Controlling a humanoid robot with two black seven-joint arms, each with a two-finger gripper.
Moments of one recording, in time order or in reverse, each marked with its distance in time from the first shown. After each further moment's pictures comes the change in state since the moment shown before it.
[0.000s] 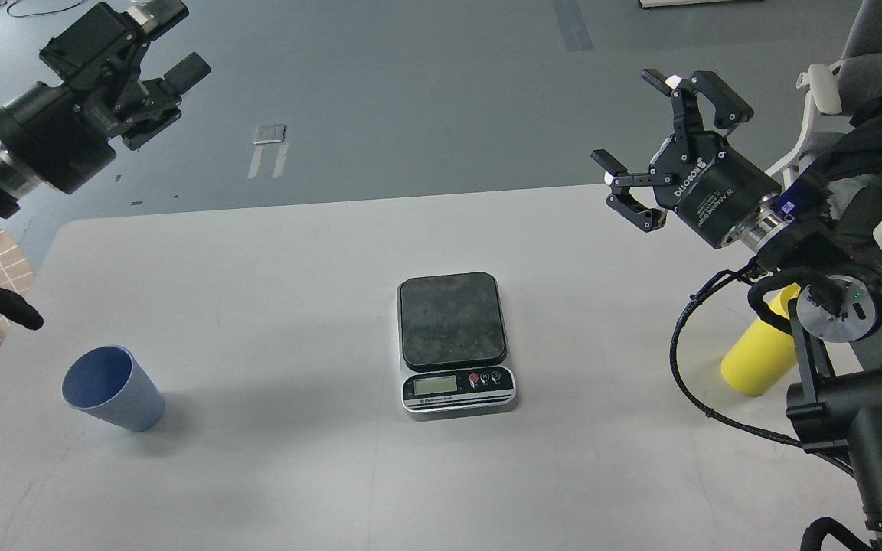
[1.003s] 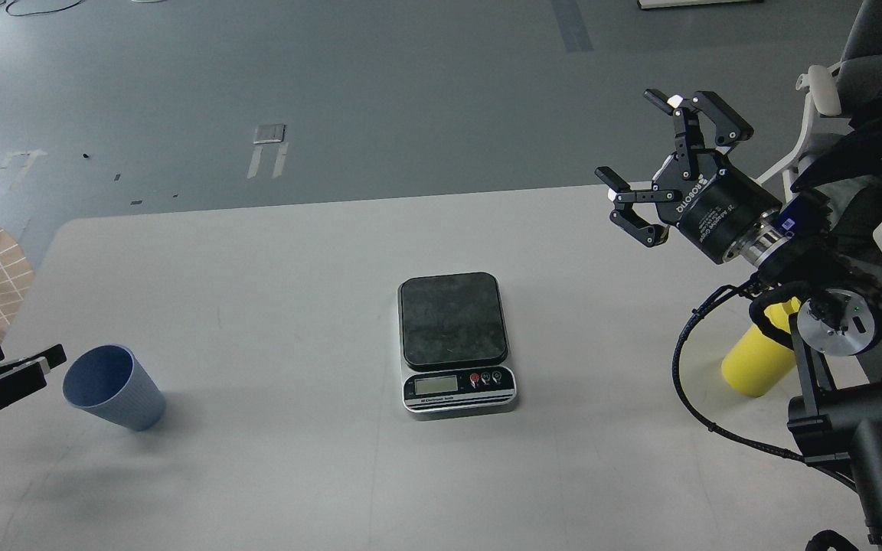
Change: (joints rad) left arm 0.722 0.465 0.118 -0.048 0.484 0.556 0.000; right arm -0.035 0.000 0.002 -0.006 0.001 0.003 0.000
